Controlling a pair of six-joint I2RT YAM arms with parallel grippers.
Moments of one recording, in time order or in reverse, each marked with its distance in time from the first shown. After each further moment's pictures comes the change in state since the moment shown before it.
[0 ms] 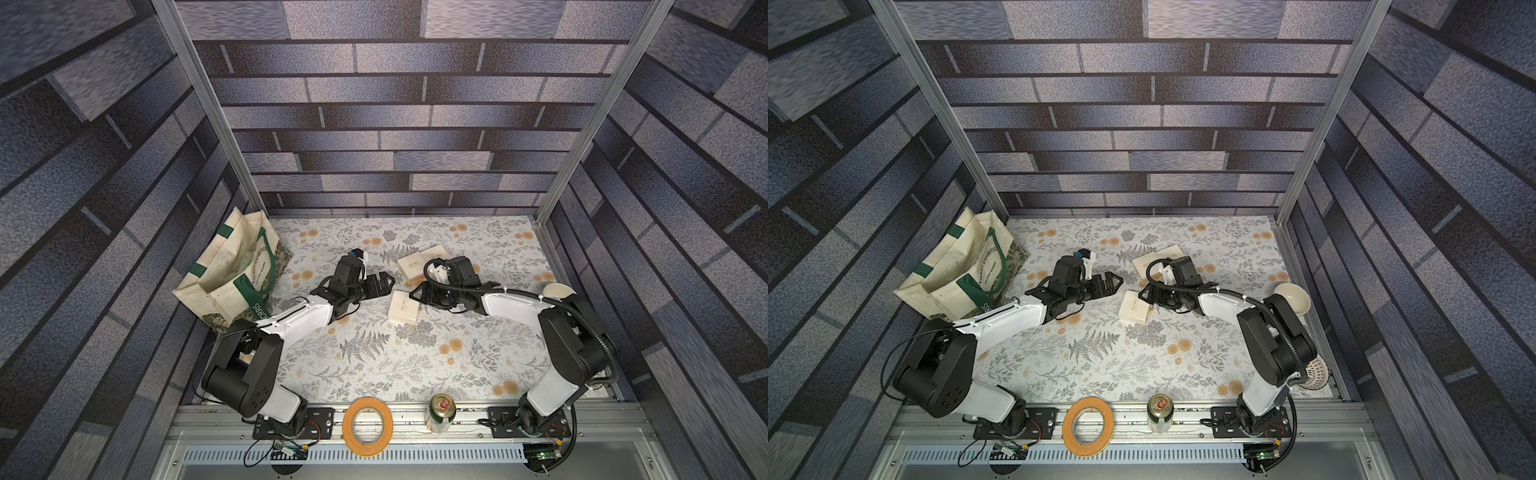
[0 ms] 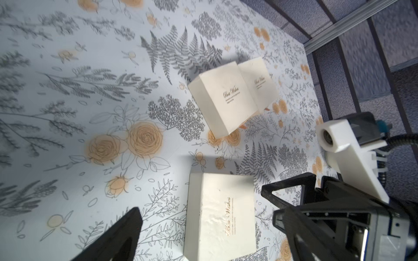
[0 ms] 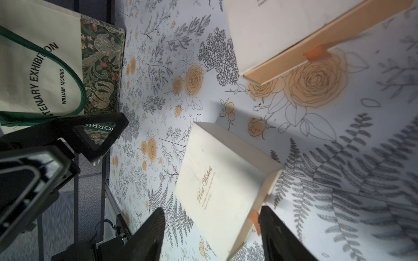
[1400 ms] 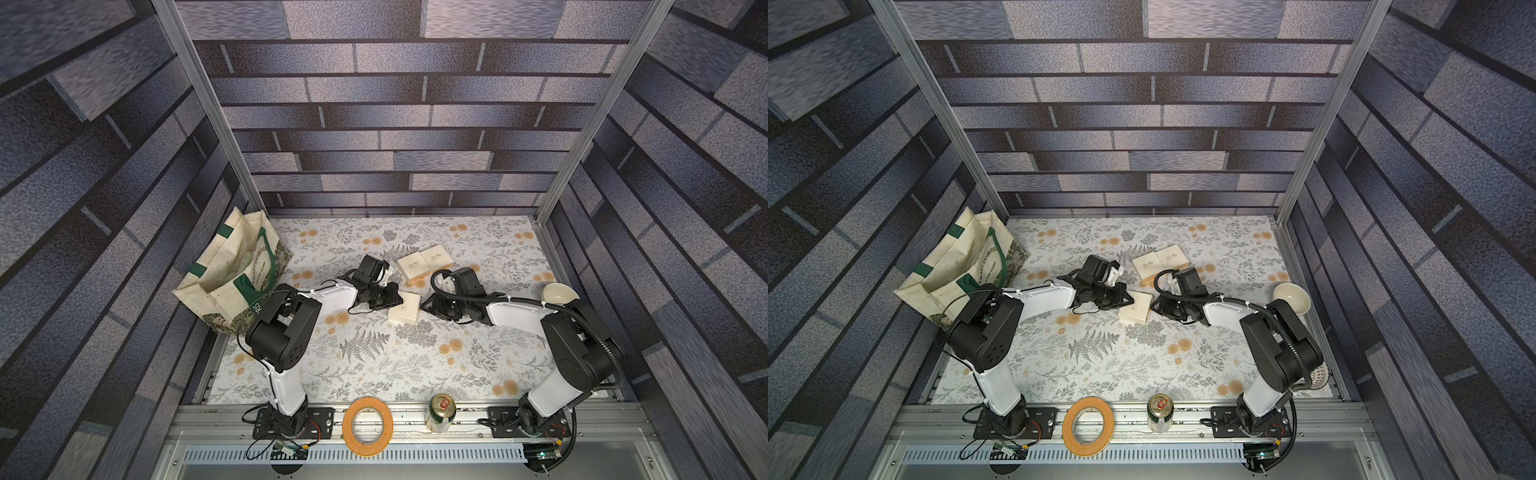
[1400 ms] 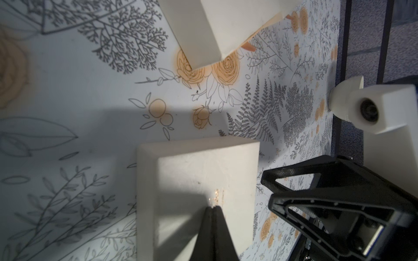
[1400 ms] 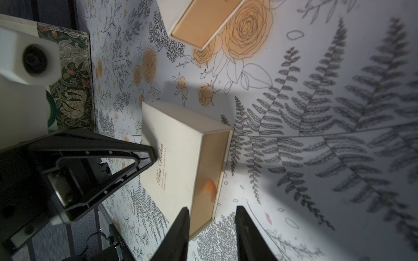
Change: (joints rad) left arm -0.064 0.344 0.202 -0.157 0.285 -0.001; right arm -0.006 -0.002 -0.113 0.031 0.045 0.092
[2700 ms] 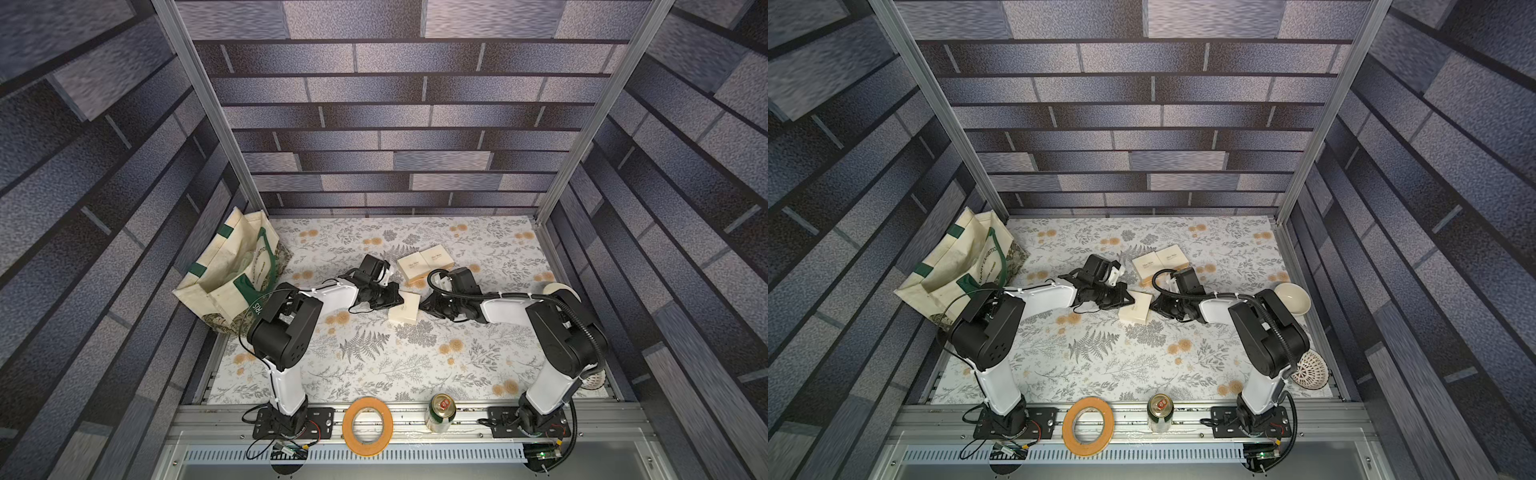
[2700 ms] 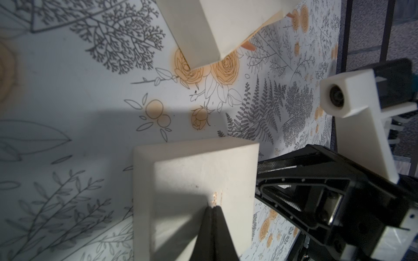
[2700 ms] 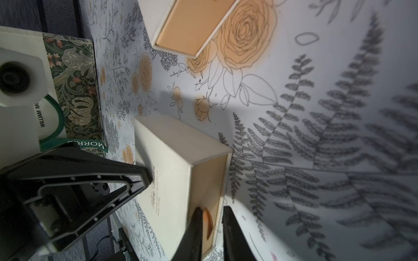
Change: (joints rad) left arm 0.000 0.011 0.013 -0.011 0.007 0.000; right arm -0.001 0.106 0.011 0.116 -0.053 0.053
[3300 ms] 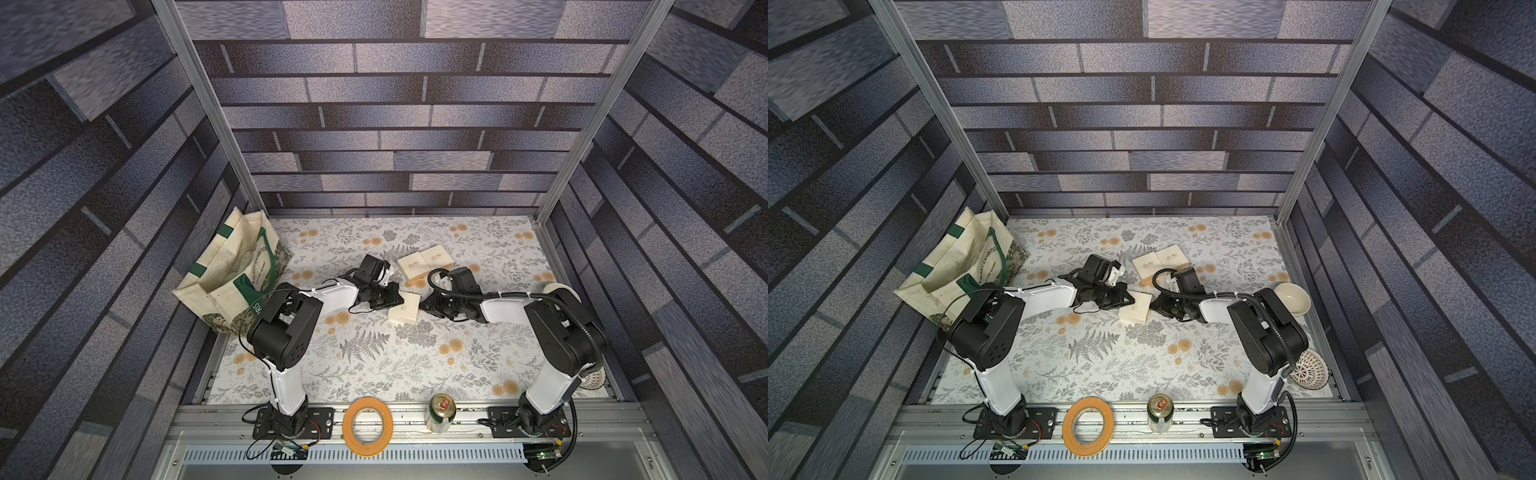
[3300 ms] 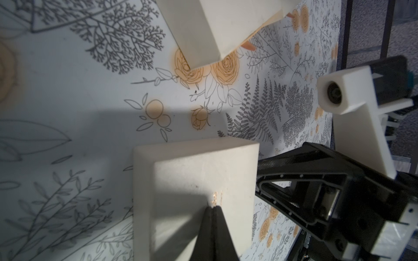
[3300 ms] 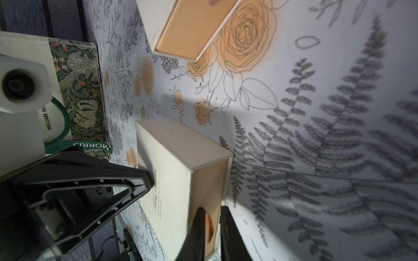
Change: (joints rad) left arm 0.000 0.000 0.000 0.000 0.000 0.000; right arm -0.004 0.008 -0.002 0.022 -0.014 0.015
